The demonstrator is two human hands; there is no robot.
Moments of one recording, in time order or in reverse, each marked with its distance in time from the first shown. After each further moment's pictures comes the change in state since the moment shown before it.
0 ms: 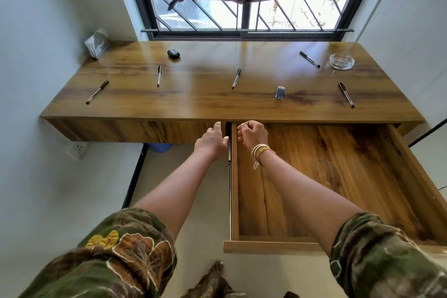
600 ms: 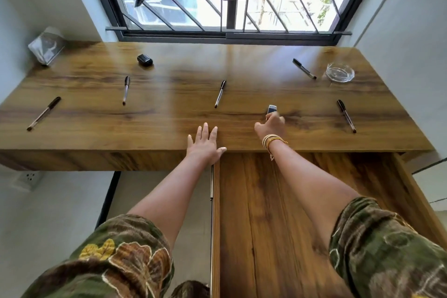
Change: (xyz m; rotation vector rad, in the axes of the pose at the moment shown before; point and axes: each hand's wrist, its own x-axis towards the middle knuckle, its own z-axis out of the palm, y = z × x) left_hand 0.145 0.027 0.014 0.212 -0.231 0.056; right_hand 0.188 0.007 -0.046 -0.414 0.248 0.051
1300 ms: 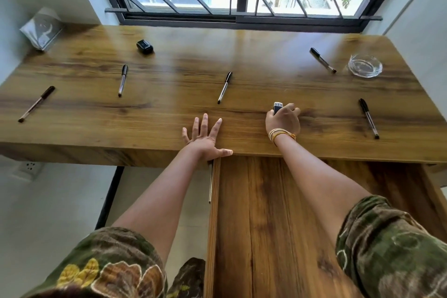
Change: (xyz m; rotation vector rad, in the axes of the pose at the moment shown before) left_hand 0.029 -0.005 -0.010 -0.006 -0.178 -0.030; right_hand 0.048 0.005 0.019 -0.233 0.111 0.033
